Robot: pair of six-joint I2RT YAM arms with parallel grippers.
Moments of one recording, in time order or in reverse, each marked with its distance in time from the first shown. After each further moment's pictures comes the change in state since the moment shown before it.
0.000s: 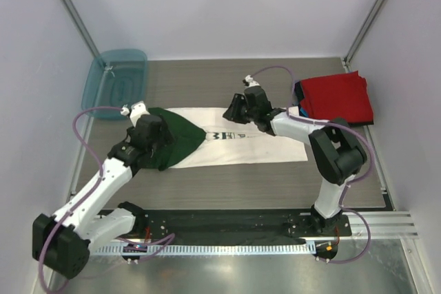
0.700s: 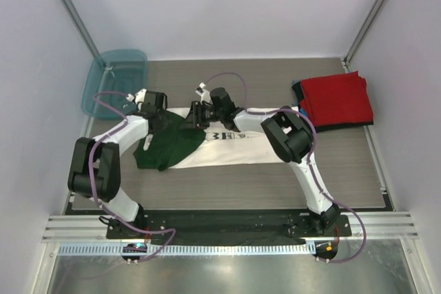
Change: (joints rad) left arm 0.258 0.637 0.230 0.209 0.176 -0.083; right arm 0.140 0.531 0.452 0.229 -0.575 0.111
